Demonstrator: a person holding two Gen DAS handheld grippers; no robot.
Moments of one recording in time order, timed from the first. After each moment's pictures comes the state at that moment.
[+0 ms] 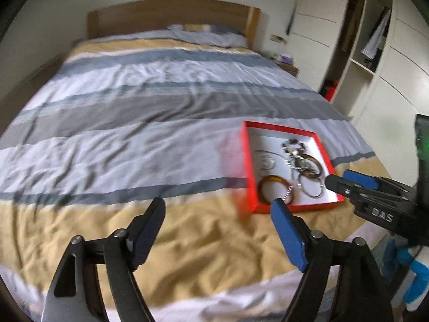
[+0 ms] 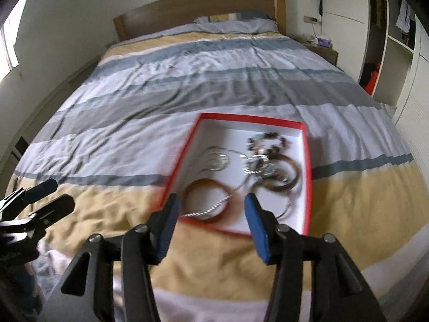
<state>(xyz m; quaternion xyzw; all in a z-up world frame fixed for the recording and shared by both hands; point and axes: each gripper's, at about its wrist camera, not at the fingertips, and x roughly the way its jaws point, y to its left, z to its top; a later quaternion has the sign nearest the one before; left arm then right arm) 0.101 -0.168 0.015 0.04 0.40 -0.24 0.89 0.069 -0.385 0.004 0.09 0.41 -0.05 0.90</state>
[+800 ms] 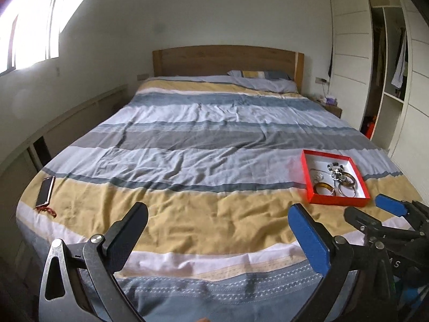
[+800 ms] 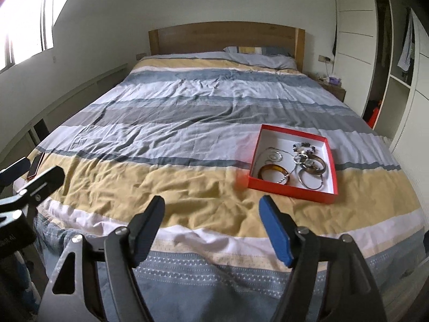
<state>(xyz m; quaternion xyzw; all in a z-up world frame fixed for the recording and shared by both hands) -0.028 -0.022 0.063 0.03 0.28 -0.10 0.95 -0.043 -0.223 0.043 0.03 0.34 -0.04 0.94</state>
